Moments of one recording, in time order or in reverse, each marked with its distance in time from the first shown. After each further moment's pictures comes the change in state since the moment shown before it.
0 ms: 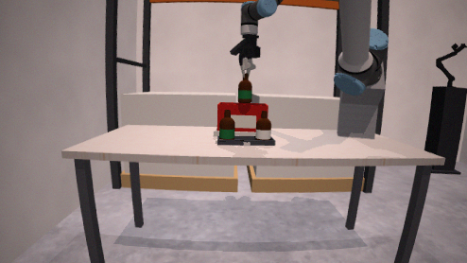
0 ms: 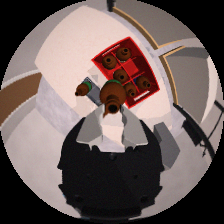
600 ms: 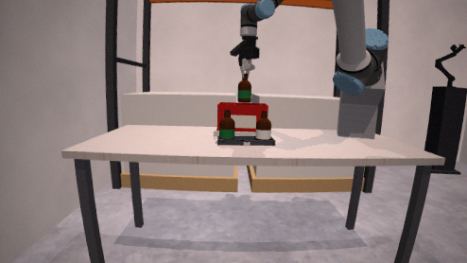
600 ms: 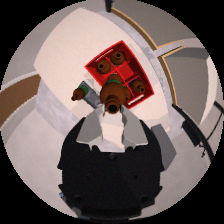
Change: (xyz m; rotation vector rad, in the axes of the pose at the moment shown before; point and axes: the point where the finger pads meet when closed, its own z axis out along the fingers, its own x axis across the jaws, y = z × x) arm 0.028 -0.026 0.000 0.000 0.000 0.000
